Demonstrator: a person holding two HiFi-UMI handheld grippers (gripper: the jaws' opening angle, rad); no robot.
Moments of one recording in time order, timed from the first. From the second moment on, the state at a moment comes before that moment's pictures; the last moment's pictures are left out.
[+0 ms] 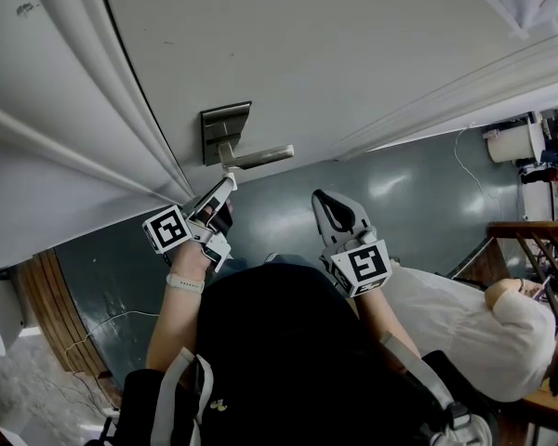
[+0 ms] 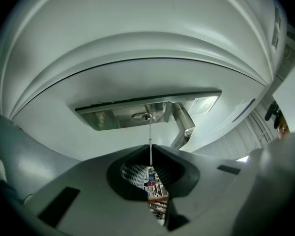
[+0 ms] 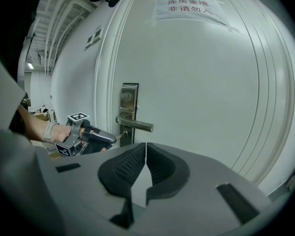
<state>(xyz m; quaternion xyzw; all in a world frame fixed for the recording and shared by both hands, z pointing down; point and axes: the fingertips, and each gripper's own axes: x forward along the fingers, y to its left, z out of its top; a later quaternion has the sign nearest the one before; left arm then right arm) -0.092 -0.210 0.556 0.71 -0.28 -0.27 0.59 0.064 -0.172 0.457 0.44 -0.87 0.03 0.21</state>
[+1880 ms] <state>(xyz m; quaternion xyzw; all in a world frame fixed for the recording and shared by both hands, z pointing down) -0.100 -0.241 0.547 0.69 -0.29 -0.25 0.62 0.061 -0.179 0.455 0.44 -0.87 0.03 0.21</state>
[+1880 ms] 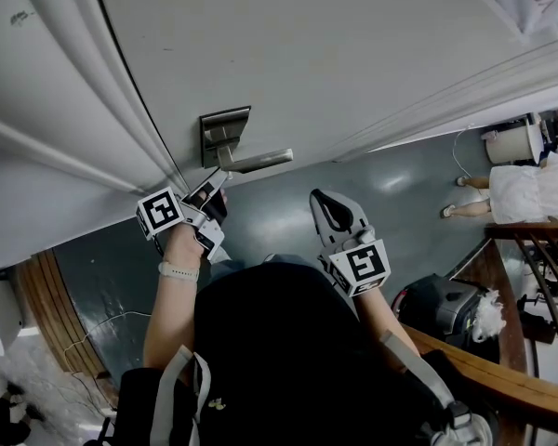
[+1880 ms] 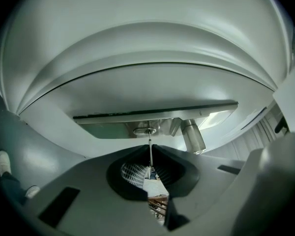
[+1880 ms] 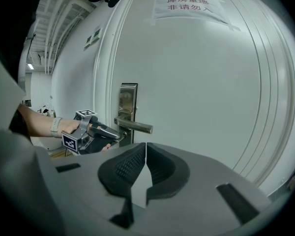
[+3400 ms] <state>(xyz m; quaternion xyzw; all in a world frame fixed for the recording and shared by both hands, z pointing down) -0.154 -0.115 0.486 0.74 -0.57 -0.11 0.34 0.020 -0.139 0.435 0.26 -0.95 0.00 0.16</state>
